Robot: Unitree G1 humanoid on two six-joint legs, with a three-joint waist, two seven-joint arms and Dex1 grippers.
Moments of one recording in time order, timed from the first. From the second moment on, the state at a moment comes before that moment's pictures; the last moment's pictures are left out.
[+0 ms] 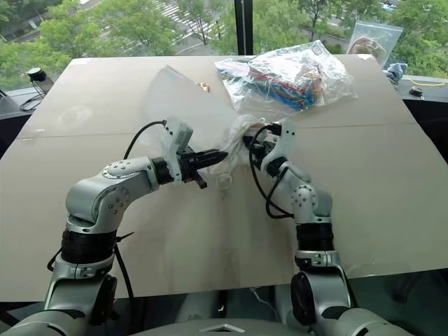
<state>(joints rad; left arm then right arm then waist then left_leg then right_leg) -0.52 0.46 0.04 -0.29 -0.59 0.93 -0.62 -0.57 0.14 -0.22 0.10 0.62 0.70 0.19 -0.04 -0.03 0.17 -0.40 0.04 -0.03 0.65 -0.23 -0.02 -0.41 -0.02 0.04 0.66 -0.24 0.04</state>
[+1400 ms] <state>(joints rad) -0.51 0.54 0.02 -0.26 -0.69 0.94 -0.71 -0.34 -0.45 0.15 -0.35 0.43 0.65 0.64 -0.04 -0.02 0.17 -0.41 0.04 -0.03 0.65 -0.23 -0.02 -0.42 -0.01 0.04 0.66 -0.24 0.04</state>
